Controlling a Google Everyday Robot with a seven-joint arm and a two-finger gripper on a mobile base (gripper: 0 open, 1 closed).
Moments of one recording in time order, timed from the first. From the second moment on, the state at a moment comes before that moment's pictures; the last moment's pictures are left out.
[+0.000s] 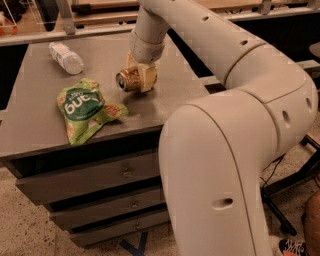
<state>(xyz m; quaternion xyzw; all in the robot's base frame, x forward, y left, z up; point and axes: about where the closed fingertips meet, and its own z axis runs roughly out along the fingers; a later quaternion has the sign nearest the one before) 0.714 0.053 0.847 -0.89 0.42 0.01 0.17</state>
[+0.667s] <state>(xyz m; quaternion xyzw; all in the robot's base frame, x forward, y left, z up) 0.717 0.054 0.845 -0.88 0.43 0.02 0.17</state>
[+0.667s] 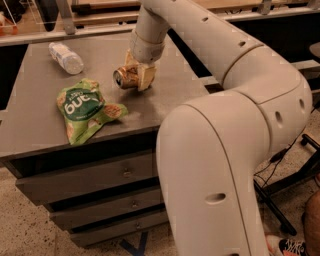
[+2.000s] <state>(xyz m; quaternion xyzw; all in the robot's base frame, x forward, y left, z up) 0.718 0.056 0.849 -0.87 0.45 0.05 0.19</state>
